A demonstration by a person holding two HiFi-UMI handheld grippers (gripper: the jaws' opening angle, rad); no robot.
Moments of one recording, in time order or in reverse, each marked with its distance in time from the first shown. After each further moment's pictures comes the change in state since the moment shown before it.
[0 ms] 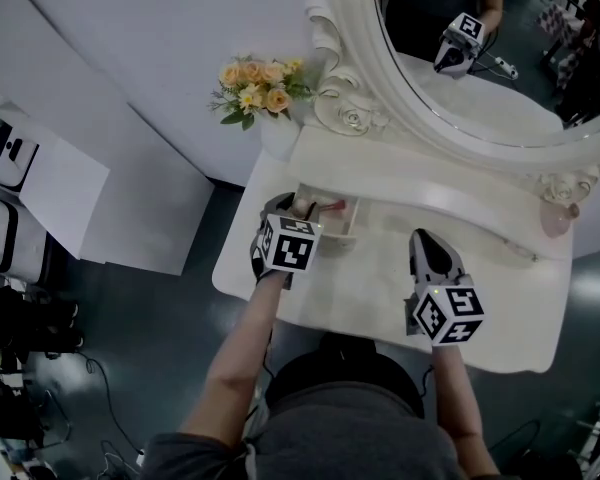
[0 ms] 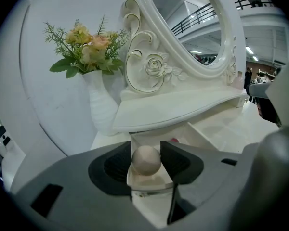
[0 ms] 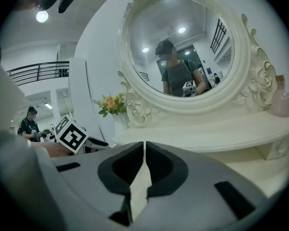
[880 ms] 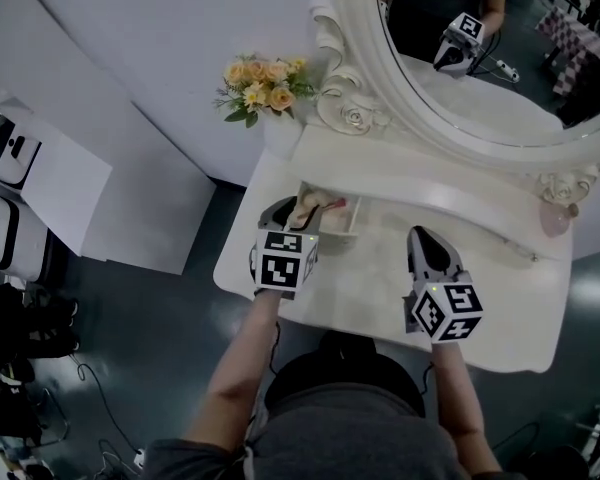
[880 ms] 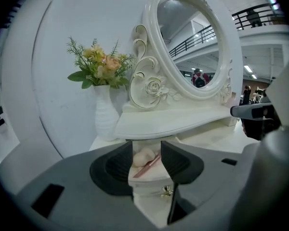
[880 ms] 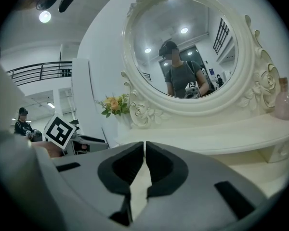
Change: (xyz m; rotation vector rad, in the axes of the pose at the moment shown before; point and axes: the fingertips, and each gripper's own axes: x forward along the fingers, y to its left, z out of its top) left arm -0.043 -0.008 0.017 -0.099 -0.165 -0.041; right arm 0.001 0.009 0.003 -0.017 -0.007 0.025
